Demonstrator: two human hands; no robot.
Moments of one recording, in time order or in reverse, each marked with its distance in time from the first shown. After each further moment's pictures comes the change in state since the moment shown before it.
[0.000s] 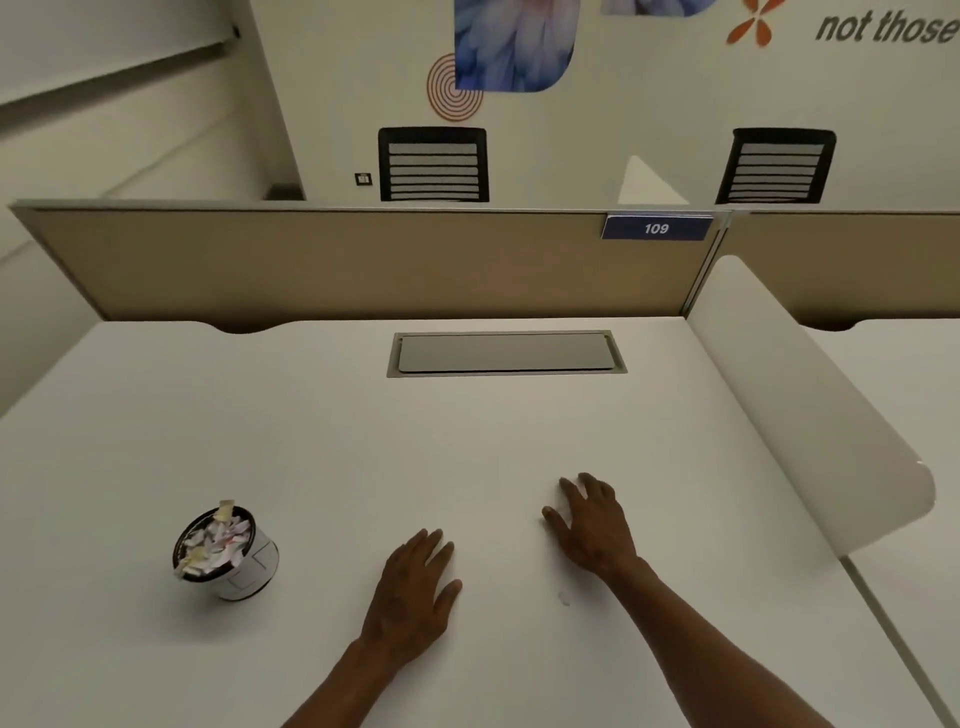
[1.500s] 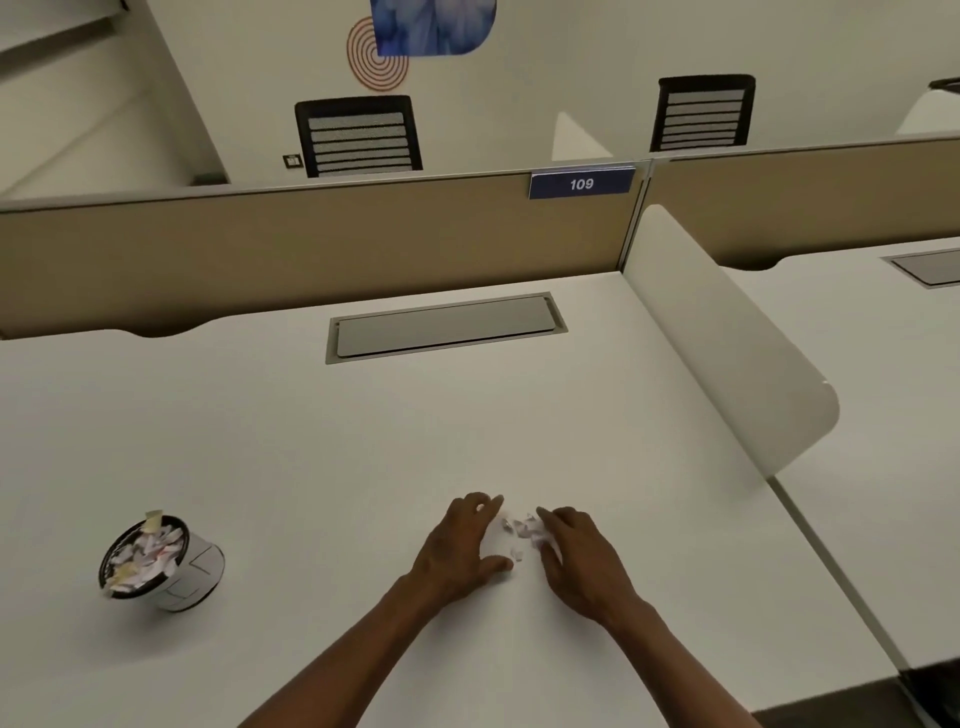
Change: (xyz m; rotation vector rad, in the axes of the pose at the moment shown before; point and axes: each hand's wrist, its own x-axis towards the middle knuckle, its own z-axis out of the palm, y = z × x) left_hand 0.069 0.088 0.006 -0.115 -0.255 0.149; right_hand -0.082 0.020 -0.006 0.142 0.037 -0.110
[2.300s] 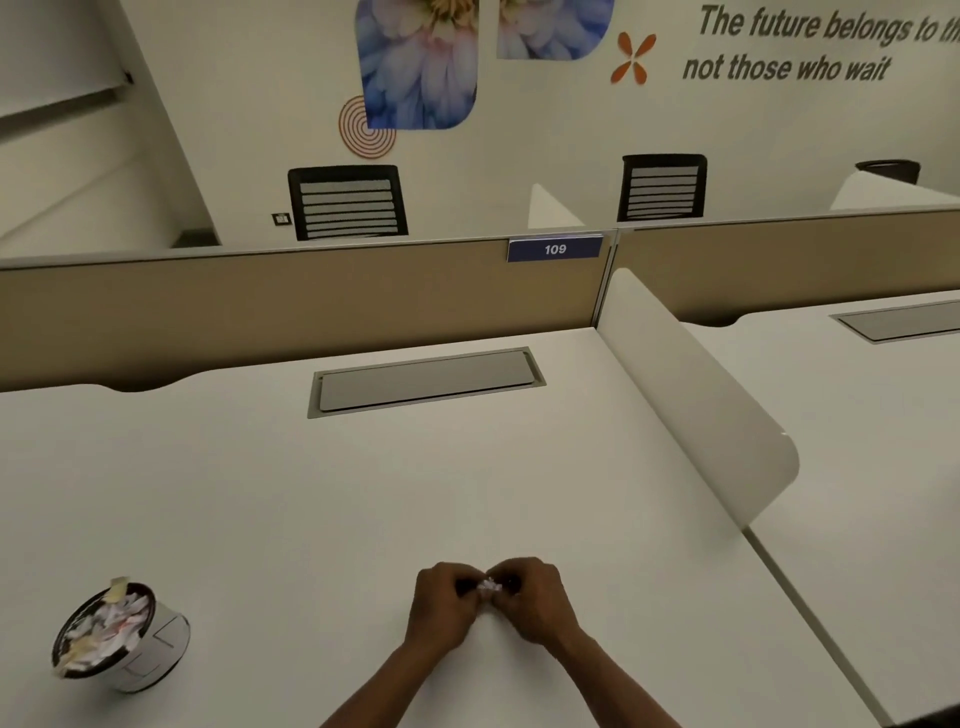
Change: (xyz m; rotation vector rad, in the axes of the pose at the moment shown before) left_hand -0.007 0.015 0.014 -0.400 0.218 -0.294; right_hand 0.024 -0.034 0.016 0.466 -0.077 0.164
